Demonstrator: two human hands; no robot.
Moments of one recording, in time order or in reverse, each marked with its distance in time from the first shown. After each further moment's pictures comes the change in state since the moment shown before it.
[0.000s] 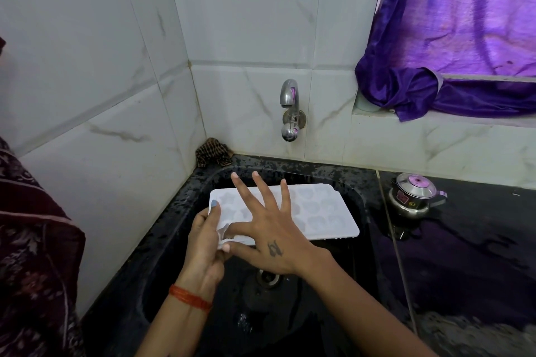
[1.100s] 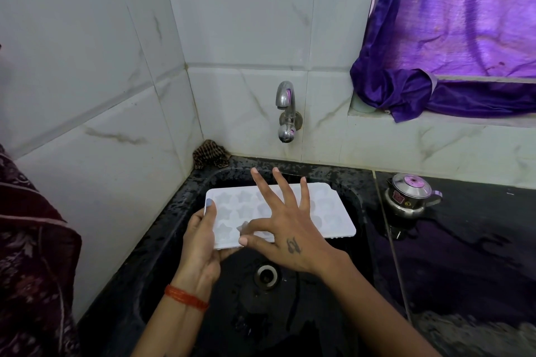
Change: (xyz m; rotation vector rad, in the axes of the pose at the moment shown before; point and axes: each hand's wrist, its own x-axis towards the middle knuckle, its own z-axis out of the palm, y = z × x) left_hand 0.002 0.003 -0.004 0.026 -0.064 -0.063; right_hand -0.016 0.015 -0.017 0.008 0.009 0.126
